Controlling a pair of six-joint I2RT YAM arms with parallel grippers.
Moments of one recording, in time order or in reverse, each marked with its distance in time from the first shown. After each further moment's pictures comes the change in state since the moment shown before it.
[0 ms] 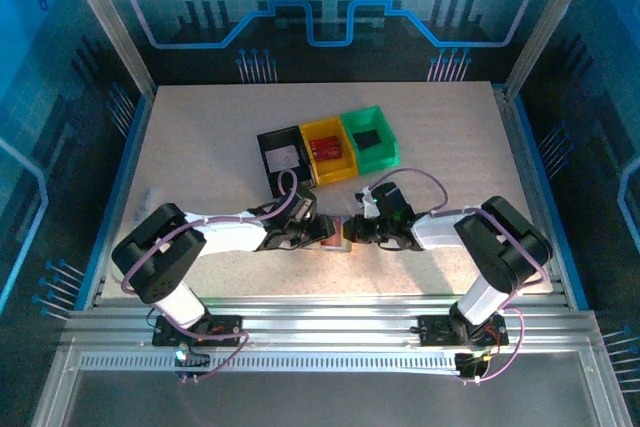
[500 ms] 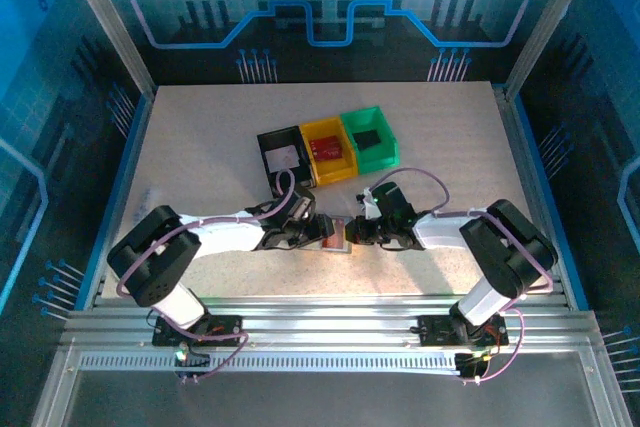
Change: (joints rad) left arm 0.008 -0.020 0.009 -0.060 0.005 0.008; right arm -0.001 -0.033 0.014 -0.099 0.004 -0.023
